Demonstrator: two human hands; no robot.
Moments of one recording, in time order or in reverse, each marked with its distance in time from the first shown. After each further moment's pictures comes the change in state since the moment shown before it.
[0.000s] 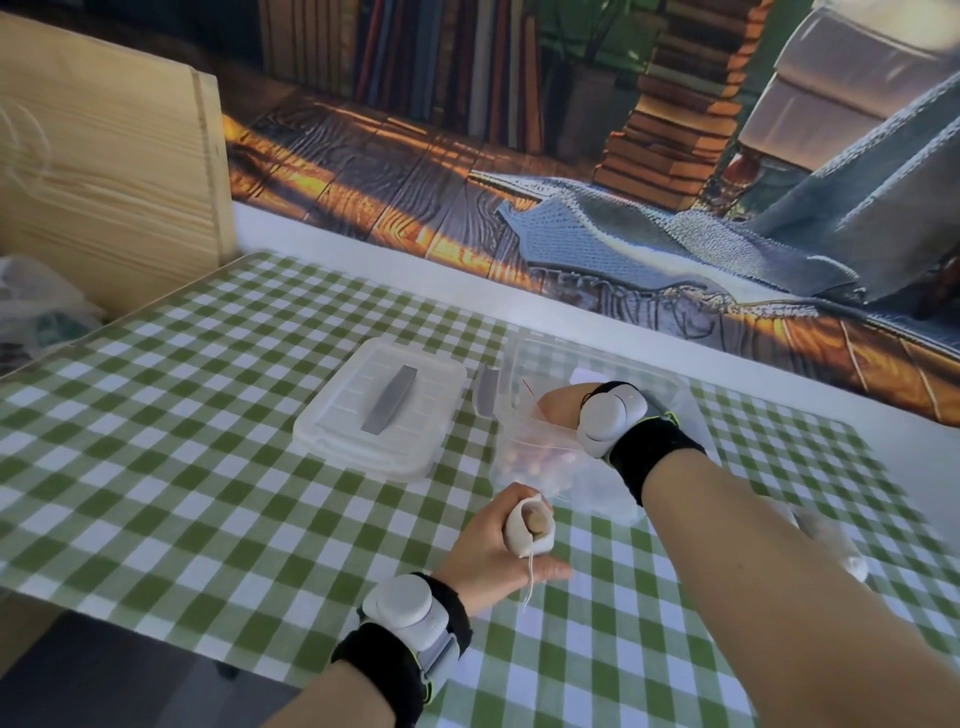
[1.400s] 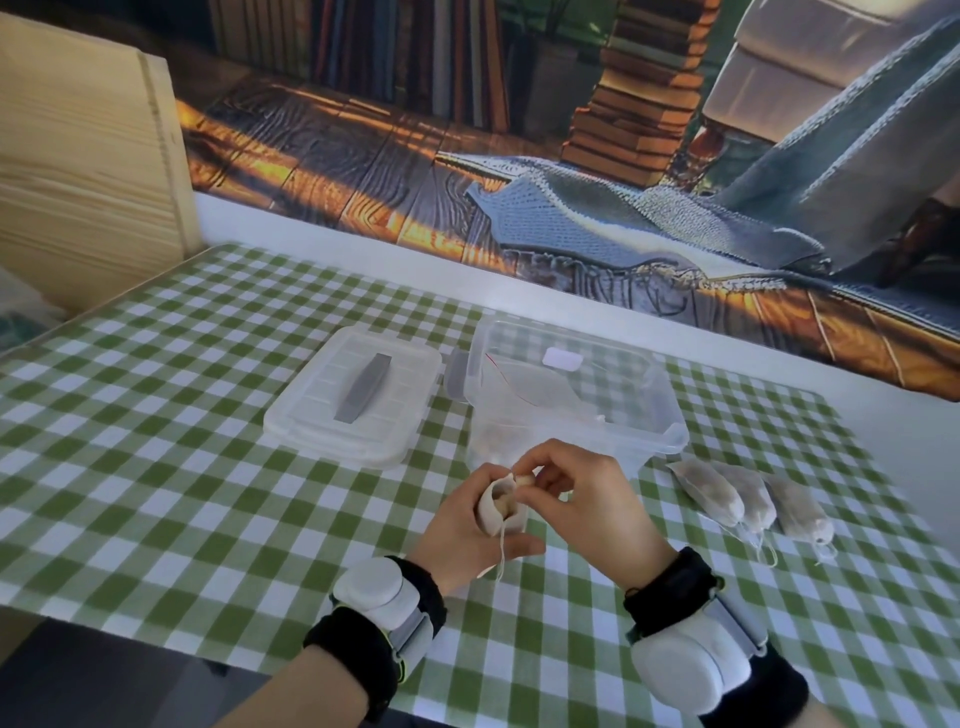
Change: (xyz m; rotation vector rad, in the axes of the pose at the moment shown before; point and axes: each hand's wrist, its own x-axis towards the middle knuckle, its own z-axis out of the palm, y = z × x) left_hand 0.000 -0.002 0.002 -0.137 -0.004 0.024; right_hand -0.132 -0.001 0.086 0.811 0.627 -0.304
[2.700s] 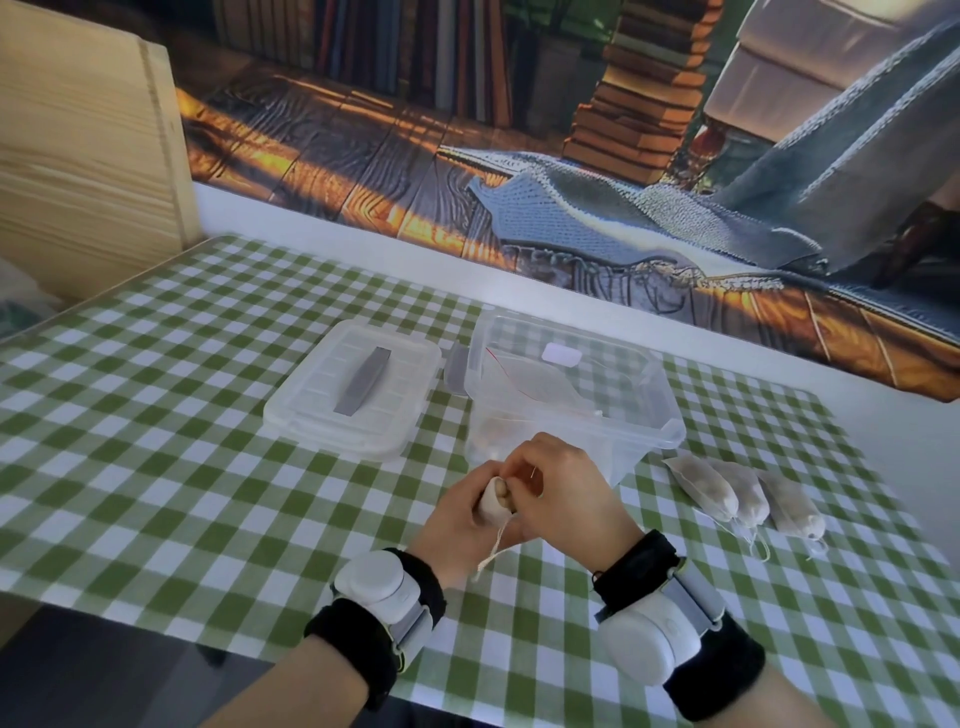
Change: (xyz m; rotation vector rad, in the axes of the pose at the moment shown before) left_hand -0.007 0.007 0.004 -0.012 0.010 0.079; right_hand 0.009 0.001 0.016 -0.286 -0.077 0.036
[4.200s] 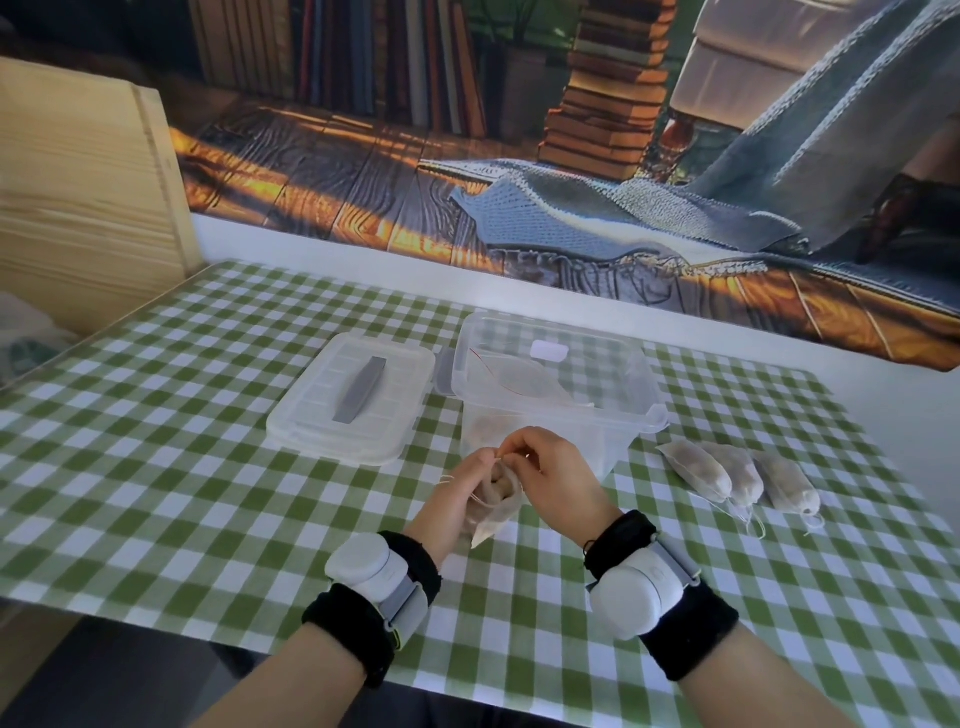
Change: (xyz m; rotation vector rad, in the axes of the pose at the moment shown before) left_hand 0.007 0.016 -0.004 -0.108 0.019 -0.253; right_hand 0.006 0.016 0.008 0.335 0.038 0.091
